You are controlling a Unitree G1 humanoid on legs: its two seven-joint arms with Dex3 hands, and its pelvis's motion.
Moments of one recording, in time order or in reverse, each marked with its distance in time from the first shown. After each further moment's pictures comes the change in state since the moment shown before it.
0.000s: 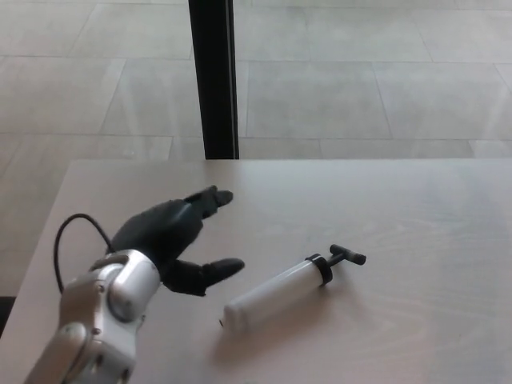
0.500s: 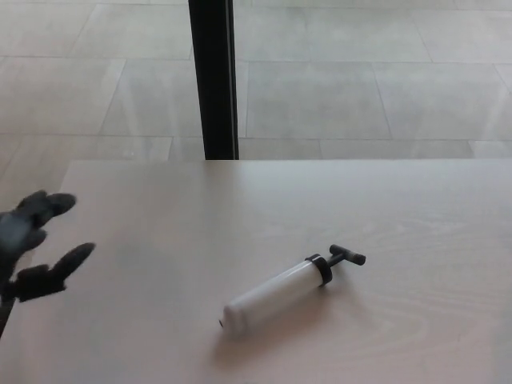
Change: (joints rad) left_arm 0.197 0.095 0.476 0.018 -0.186 -0.005 -0.040; right_arm 0.158 -0.165 -0.137 0.019 0.020 -0.002 0.048
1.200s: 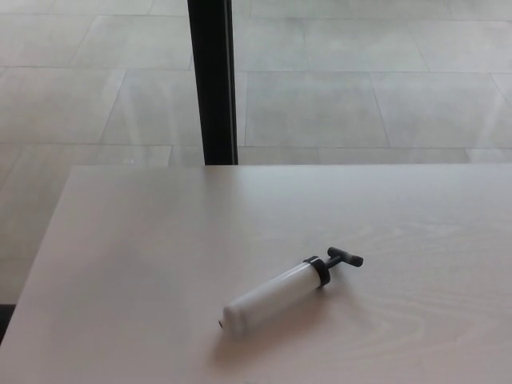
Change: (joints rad) left_arm 0.405 0.081 0.596 0.561 -0.231 -0.080 0.004; right_arm 0.387 -0.147 -0.283 0.209 0.030 -0.059 0.036
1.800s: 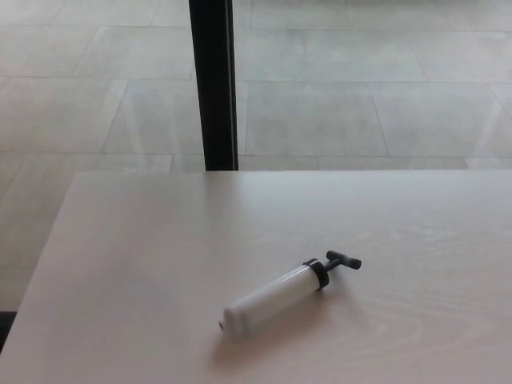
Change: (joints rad) left_arm 0.085 0.008 0.244 0.456 -0.207 -0.047 0.021; right_arm 0.111 0.075 -0.205 0.361 0.091 -0.193 0.027
